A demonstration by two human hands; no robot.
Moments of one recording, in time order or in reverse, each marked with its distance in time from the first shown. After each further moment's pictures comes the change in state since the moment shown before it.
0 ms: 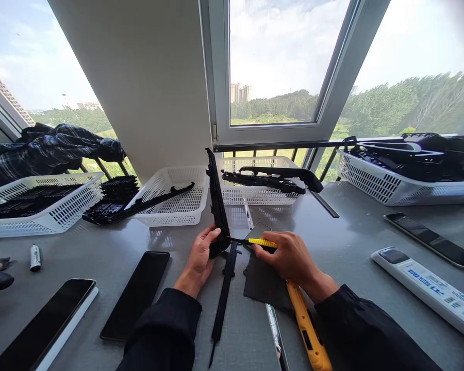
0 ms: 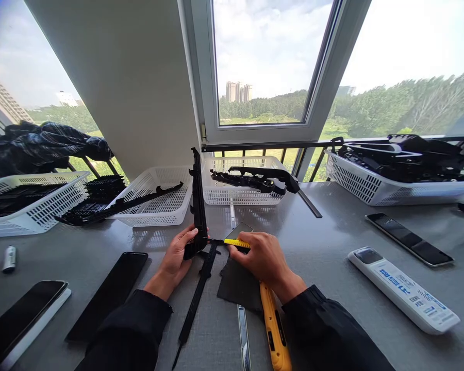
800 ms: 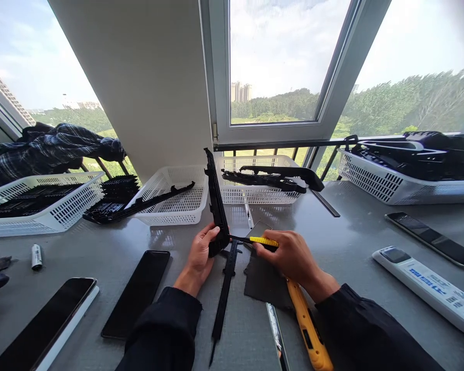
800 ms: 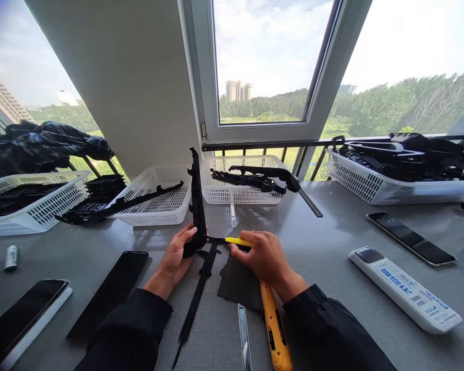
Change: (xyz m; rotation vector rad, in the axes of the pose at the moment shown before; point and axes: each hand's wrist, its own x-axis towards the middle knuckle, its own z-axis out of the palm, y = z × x) left_hand -0.001 0.002 0.000 0.023 0.012 0.025; right_hand -0.001 0.002 0.001 0.010 0.006 0.014
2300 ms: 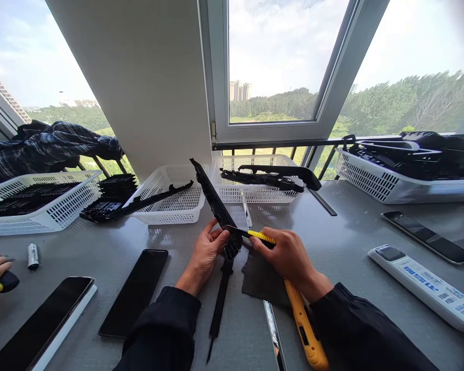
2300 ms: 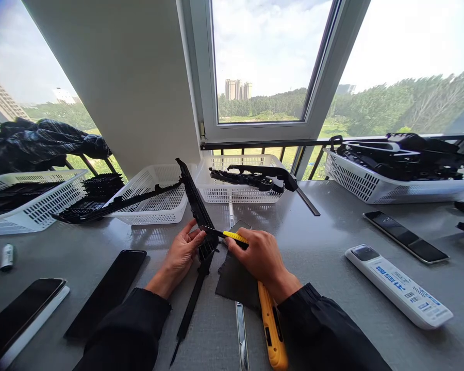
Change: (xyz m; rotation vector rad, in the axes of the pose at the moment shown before) left_hand 0.006 -0.018 -0.004 0.041 -0.132 0.004; right_hand -0.001 -0.007 0.000 0.050 0.043 0.076
